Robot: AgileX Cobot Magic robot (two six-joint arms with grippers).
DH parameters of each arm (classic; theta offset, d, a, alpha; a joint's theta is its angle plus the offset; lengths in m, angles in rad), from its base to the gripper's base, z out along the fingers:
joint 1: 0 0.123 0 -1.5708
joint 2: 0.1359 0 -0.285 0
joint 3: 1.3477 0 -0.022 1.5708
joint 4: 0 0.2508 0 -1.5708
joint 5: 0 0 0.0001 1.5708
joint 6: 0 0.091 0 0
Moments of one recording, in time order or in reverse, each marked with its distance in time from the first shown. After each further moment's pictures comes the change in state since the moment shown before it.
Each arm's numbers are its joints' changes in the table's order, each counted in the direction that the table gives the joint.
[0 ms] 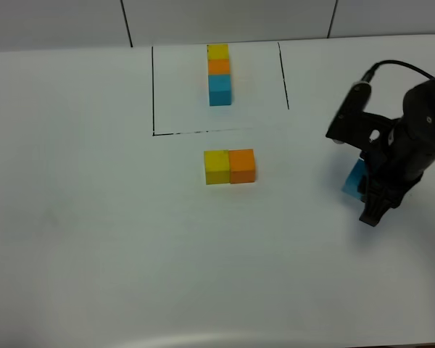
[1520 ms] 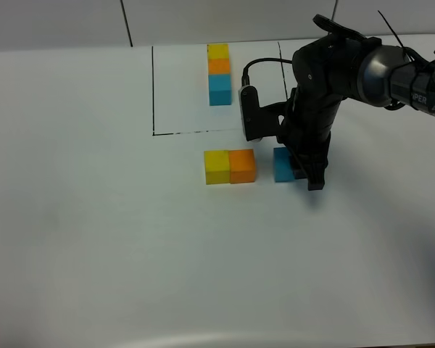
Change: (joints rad) left arm 0.000 0.000 0.000 0.000 0.000 -0.001; right arm 0.109 0.454 -0.532 0.076 0.182 -0.486
